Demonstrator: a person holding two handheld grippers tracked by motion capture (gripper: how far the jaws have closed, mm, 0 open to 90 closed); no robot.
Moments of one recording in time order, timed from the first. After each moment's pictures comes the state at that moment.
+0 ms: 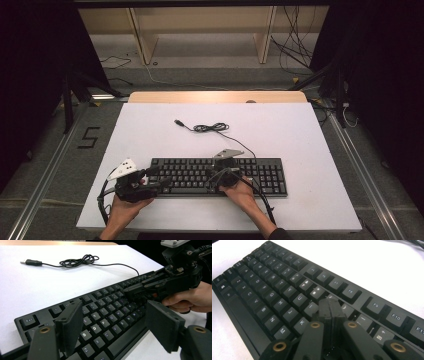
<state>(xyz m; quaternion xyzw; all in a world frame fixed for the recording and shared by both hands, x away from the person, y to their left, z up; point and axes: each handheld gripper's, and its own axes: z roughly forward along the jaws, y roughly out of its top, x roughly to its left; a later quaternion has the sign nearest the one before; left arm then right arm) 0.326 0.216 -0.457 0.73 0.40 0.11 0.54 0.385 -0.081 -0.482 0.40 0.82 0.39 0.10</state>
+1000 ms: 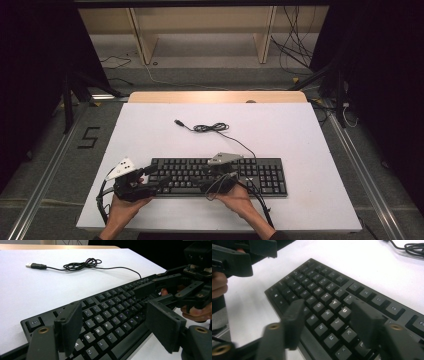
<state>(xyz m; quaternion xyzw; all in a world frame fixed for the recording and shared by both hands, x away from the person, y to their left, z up) 0.326 0.219 -0.456 0.72 0.40 0.12 0.55 0.363 -0.068 -0.465 0.34 0.82 0.46 0.06</state>
